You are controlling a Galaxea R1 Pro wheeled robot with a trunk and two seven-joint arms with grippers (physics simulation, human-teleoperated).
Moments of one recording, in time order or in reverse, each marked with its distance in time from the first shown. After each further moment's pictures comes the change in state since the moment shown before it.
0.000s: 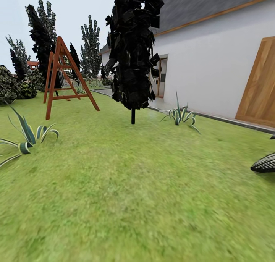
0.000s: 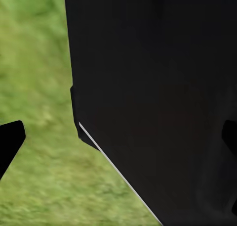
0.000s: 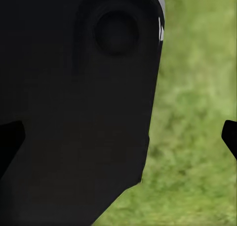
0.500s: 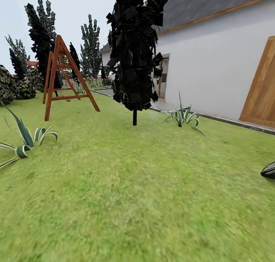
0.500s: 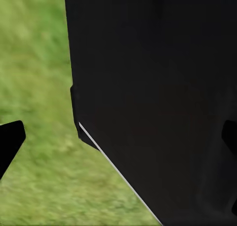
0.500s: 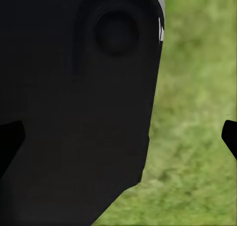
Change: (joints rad) left arm 0.000 0.000 0.000 0.000 0.001 0.000 0.000; right arm 0.000 0.000 0.000 0.000 0.000 0.000 0.000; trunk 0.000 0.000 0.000
